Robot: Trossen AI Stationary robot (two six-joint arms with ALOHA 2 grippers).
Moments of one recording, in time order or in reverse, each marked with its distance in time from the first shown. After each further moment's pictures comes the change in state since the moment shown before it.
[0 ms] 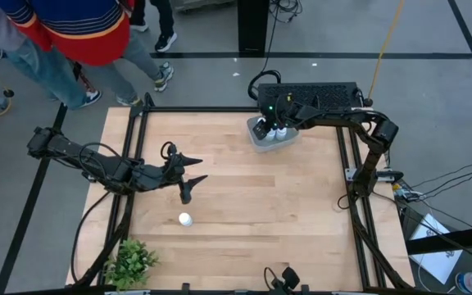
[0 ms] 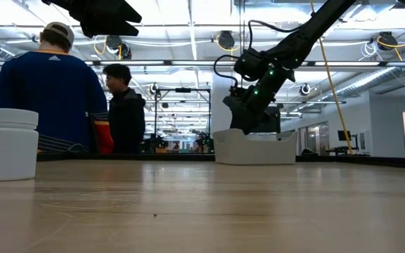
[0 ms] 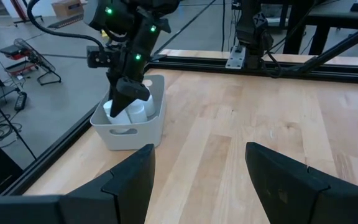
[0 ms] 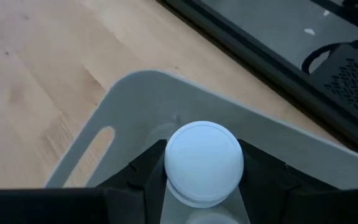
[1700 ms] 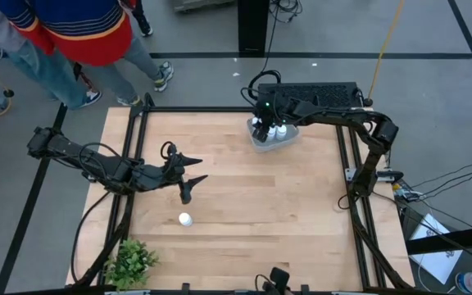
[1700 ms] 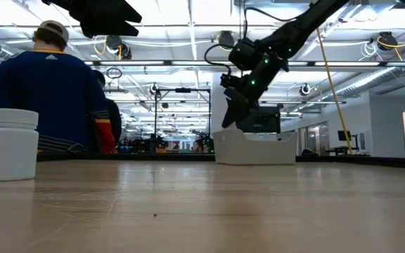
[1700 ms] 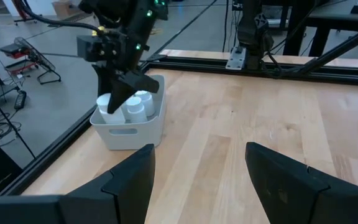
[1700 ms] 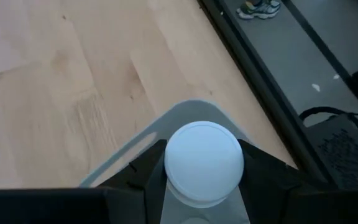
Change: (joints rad) left arm -0.001 0.000 0.000 0.000 0.000 -0.009; right arm 0.029 -0.005 0.113 -0.110 -0.057 -0.345
